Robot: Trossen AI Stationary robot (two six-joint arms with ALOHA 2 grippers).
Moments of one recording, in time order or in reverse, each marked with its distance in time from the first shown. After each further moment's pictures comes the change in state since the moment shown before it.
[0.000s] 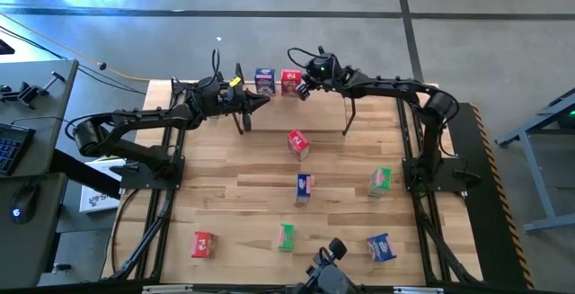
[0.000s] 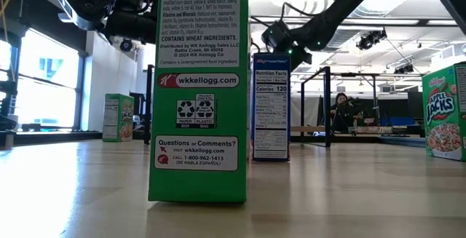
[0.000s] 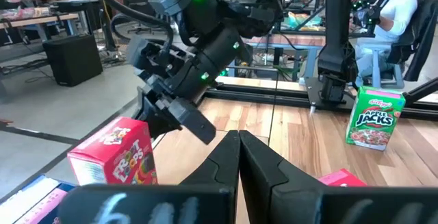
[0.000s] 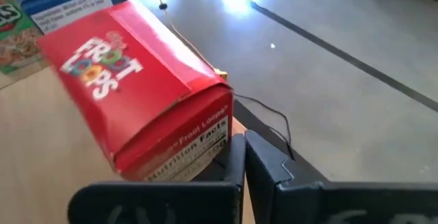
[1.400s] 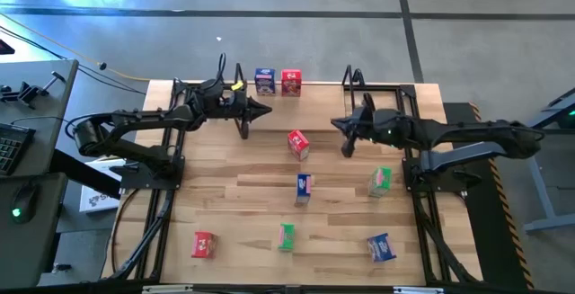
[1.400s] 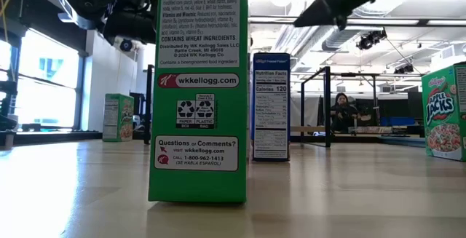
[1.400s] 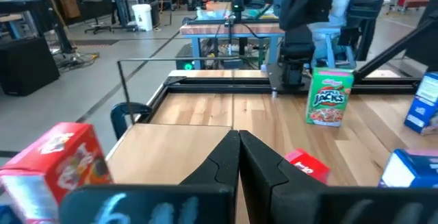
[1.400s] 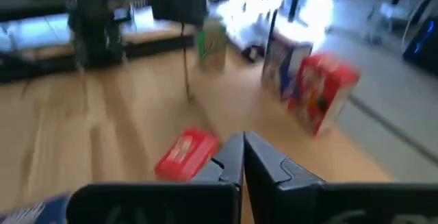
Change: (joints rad) left arm -0.033 0.000 0.000 -0.045 0.121 0.062; right arm 0.567 -0.921 -0.535 -0.191 0.284 0.041
